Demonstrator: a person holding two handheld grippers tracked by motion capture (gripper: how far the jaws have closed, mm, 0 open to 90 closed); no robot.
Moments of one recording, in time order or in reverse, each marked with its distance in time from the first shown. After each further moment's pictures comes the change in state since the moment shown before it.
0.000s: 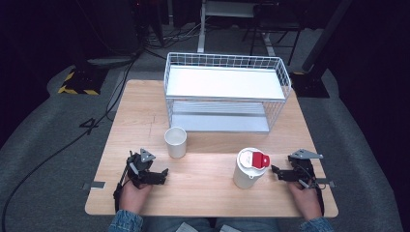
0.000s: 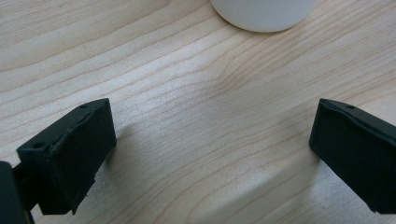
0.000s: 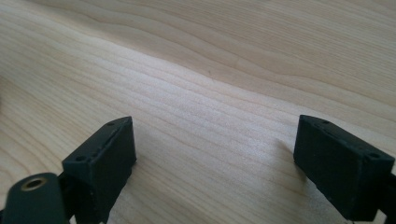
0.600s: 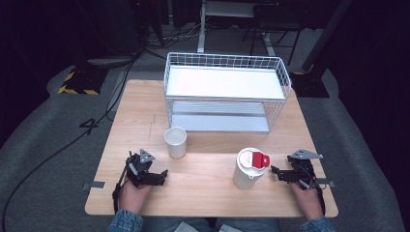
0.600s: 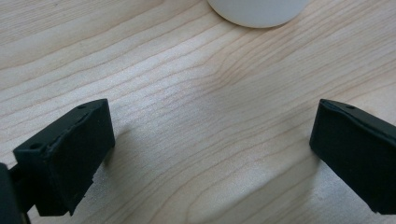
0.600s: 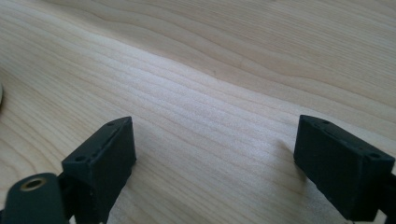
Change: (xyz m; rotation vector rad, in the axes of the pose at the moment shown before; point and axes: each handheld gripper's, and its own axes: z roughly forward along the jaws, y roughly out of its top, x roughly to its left) left arm 0.001 -0.001 -0.001 0.003 -0.013 0.015; right arm 0.000 0.000 0.000 0.002 0.014 -0.015
